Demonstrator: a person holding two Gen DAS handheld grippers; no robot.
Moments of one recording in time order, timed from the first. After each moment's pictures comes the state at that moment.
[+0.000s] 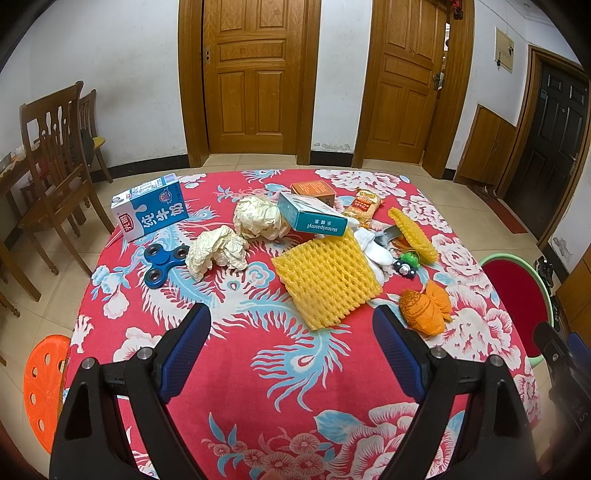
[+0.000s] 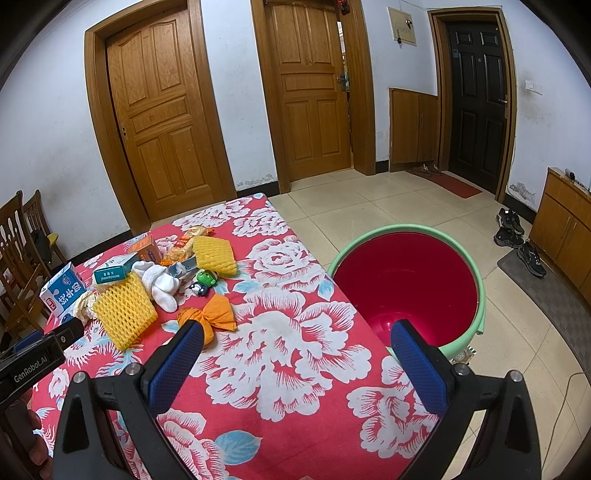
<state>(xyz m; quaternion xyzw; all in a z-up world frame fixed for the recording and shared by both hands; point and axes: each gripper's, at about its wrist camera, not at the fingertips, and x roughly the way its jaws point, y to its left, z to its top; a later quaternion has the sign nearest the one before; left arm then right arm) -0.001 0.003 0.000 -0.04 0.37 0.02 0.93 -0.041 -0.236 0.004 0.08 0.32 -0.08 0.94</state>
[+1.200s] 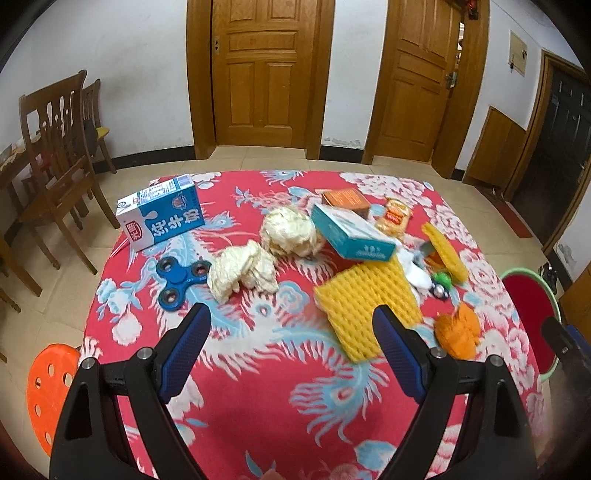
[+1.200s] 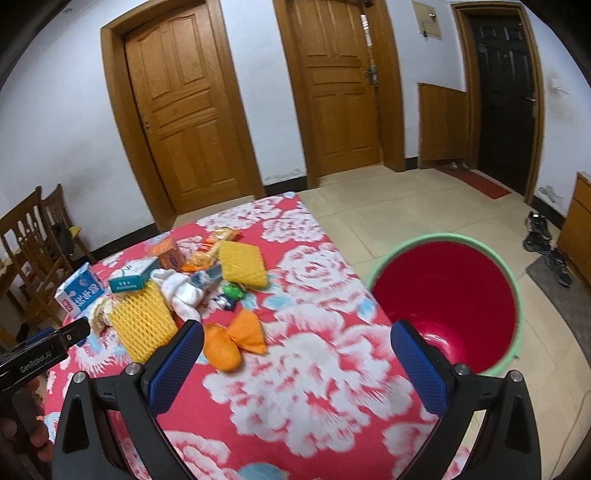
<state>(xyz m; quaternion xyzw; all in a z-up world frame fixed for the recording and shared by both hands) 0.038 0.045 0.001 -0.06 0.39 0.03 0.92 0.009 -0.226 0.004 0.09 0.33 -0.01 0.94</state>
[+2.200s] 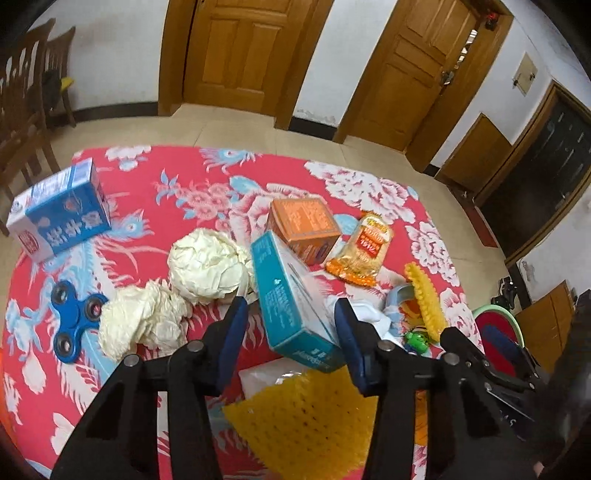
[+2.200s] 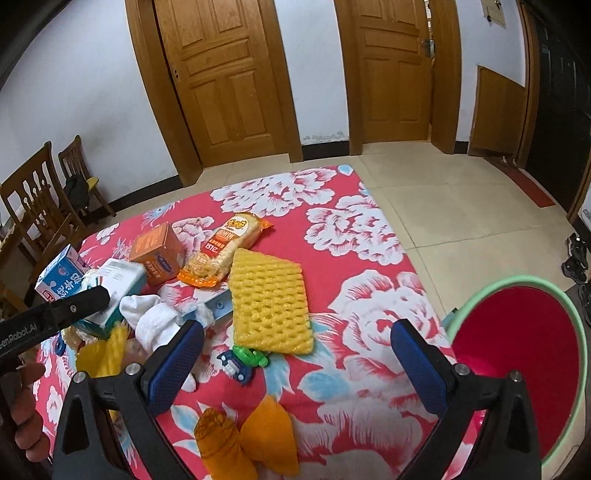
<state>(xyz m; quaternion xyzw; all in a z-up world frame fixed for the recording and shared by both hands) 0.144 0.027 -0.028 -0.14 0.45 -0.04 0.88 0.144 -0.198 -0.038 0.04 0.42 0.06 0.91</state>
